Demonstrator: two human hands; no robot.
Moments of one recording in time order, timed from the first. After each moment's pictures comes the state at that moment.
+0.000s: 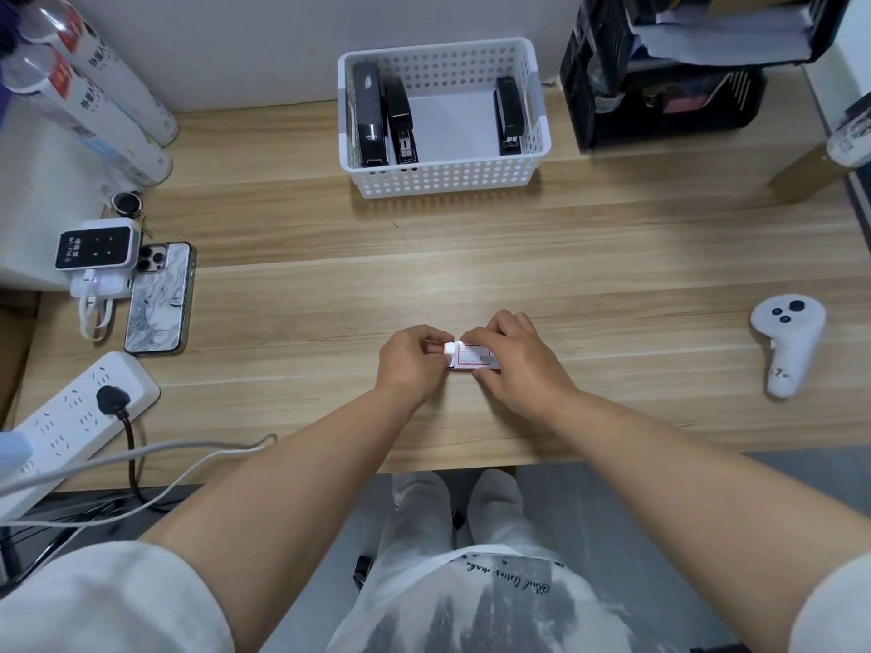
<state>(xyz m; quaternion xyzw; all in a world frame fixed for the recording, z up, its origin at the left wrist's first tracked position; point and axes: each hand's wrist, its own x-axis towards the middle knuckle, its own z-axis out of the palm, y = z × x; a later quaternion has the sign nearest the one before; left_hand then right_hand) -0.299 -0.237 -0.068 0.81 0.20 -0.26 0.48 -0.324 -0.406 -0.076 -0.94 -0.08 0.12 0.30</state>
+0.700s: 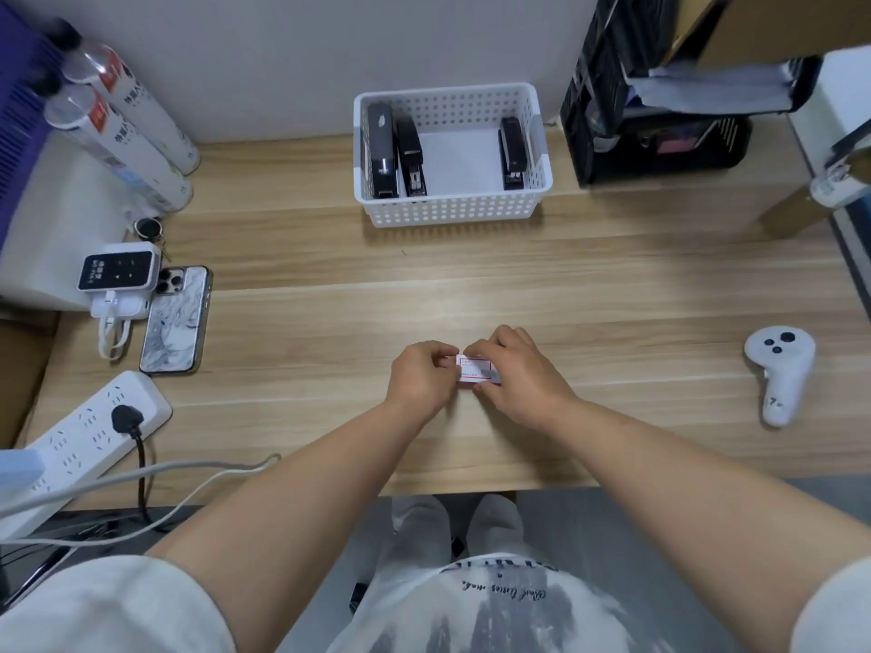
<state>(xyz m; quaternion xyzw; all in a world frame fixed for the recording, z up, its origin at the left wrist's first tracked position) -0.290 -0.241 -0.054 0.82 0.19 -0.26 0.48 -0.308 -0.403 -0.067 -0.94 -0.09 0.14 0.29</state>
